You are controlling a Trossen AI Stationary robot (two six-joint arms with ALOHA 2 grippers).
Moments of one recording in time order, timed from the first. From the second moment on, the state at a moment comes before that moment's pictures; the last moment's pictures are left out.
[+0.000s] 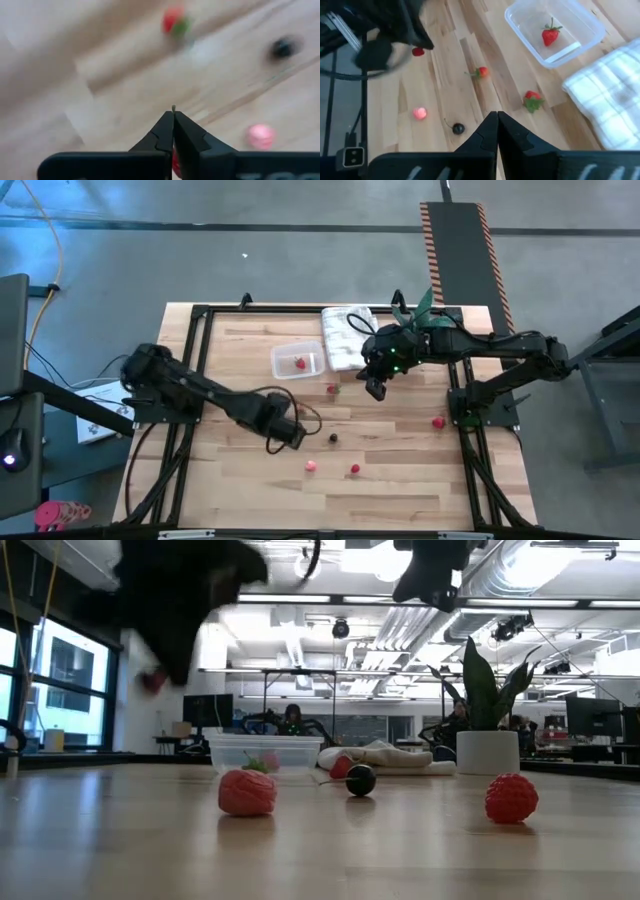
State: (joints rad) left arm -0.22 1.69 1.28 -1.01 -0.24 -1.41; right arm -0.09 1.32 1.21 -0.68 -0.12 0.35
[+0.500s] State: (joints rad) left arm 0.20 1.64 1.56 -1.09 -0.46 -0.66; right arm -0.09 1.32 1.21 -0.64 -0.07 0.46
